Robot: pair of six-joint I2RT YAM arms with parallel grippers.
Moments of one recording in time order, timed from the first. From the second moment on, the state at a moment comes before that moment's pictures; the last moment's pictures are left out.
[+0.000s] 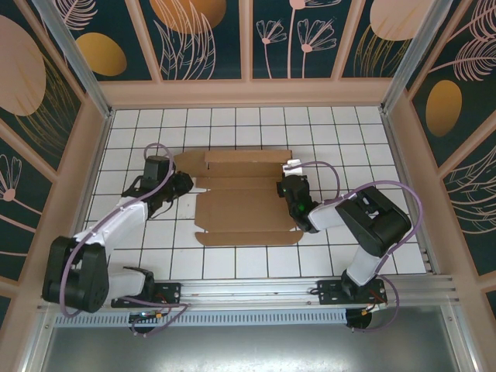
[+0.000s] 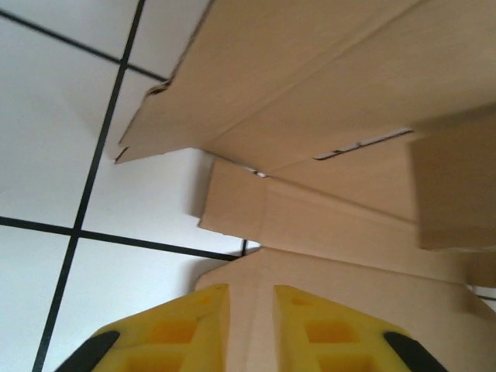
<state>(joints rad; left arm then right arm) -0.25 1.31 0.69 -0.19 0.16 -0.68 0.66 1.71 0.54 0.74 0.55 0.13</state>
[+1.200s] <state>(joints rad) -0.22 1.69 0.71 0.15 0.21 -0.77 0.66 1.71 0.54 0.73 0.54 0.13</state>
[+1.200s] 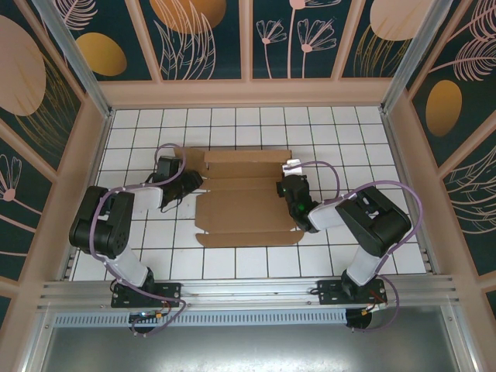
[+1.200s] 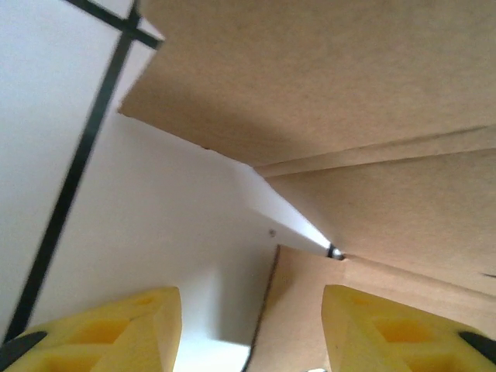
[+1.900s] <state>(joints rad) -0.24 1.81 0.66 0.64 0.61 -0.97 0.66 1.71 0.55 0.72 0.54 0.13</state>
